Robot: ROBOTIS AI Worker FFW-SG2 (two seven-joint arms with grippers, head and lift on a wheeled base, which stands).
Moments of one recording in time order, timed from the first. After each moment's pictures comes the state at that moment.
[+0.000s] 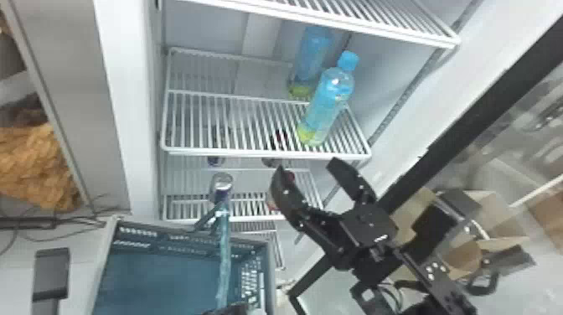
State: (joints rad) left arm 0.54 0.19 -0.03 -2.24 1.25 1.20 -0.22; right arm 0.82 -0.14 -0.06 -2.56 -0.27 0.26 0.17
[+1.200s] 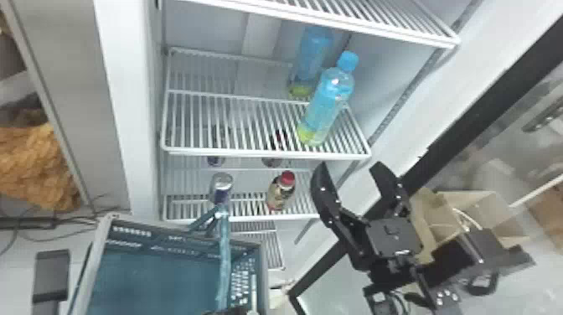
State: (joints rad) left arm 0.54 0.19 -0.04 -2.24 1.25 1.20 -0.22; right arm 0.84 -0.08 -0.09 -2.38 -0.20 -0.09 0.10
